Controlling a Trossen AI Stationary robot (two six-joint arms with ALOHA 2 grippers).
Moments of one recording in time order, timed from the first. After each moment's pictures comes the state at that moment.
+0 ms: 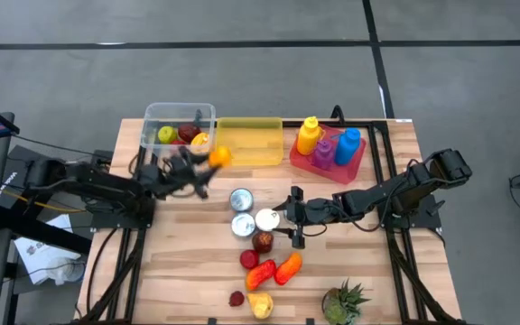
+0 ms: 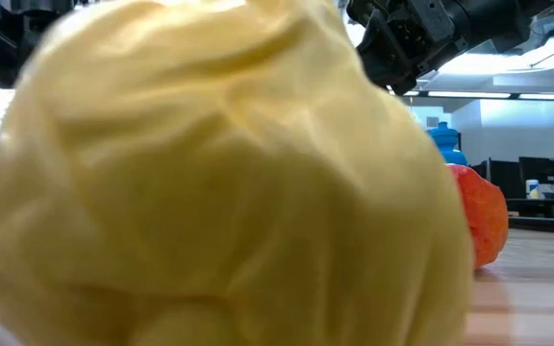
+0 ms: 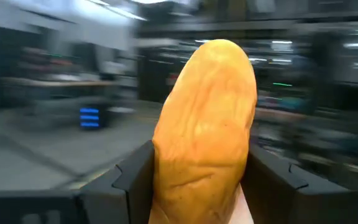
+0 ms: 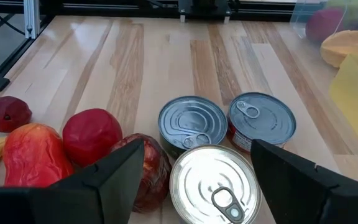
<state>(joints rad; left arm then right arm) 0.10 1.01 0.16 1.06 -0.41 0.00 0.27 1.52 0.76 0.27 0.26 0.11</state>
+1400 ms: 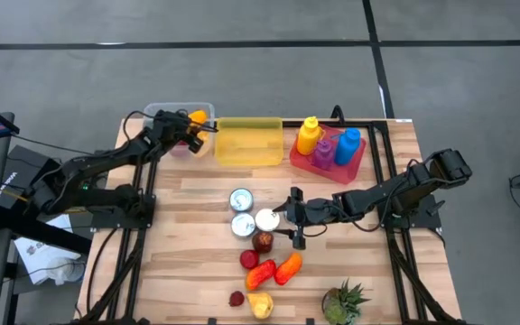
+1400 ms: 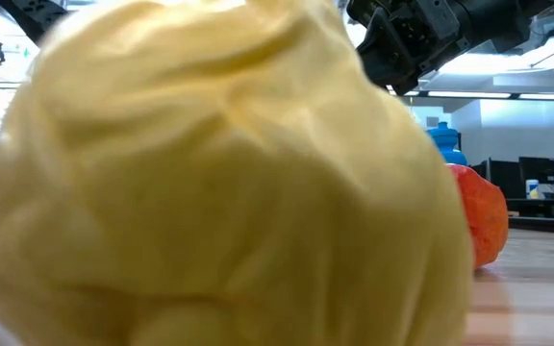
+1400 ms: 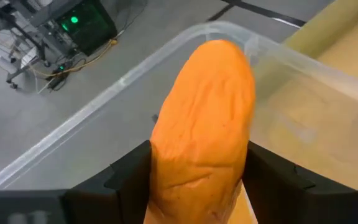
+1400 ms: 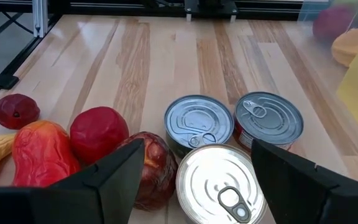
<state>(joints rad) 0.80 1.09 0.56 -0.03 -0.39 0.20 0.27 1.52 0.75 0.27 0.23 0.11</state>
